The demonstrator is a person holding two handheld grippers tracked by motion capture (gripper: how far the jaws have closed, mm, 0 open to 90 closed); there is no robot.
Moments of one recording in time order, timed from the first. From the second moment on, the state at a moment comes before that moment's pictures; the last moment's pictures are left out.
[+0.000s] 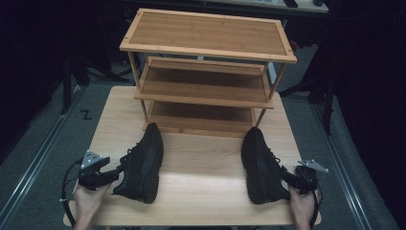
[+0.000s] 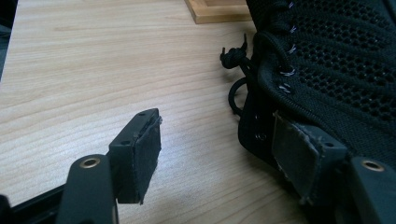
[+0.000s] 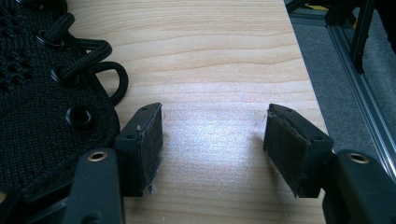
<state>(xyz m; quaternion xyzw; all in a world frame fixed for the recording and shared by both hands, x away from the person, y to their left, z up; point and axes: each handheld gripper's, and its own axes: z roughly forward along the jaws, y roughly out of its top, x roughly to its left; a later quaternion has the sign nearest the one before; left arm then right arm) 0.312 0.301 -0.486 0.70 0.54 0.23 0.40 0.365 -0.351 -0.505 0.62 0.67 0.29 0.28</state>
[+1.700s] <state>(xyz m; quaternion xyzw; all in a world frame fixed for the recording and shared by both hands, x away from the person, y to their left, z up) 0.320 0.270 -0.457 0.72 0.49 0.23 0.43 0.365 -0.351 -0.505 0.62 0.67 0.29 0.28</state>
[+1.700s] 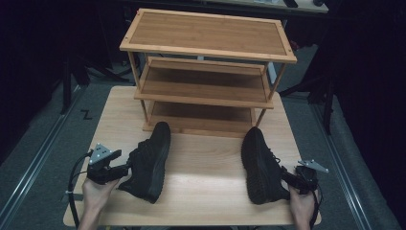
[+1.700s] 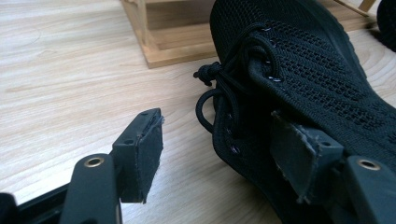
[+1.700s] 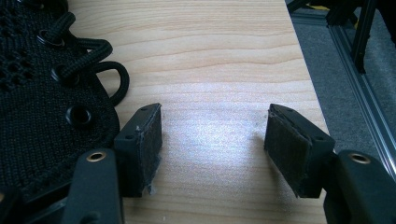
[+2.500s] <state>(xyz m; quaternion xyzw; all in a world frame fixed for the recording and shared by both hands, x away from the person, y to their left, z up) 0.328 0.246 -0.454 0.74 0.47 0.21 0.44 0.364 -0.351 -0.505 0.62 0.68 0.29 0.28</state>
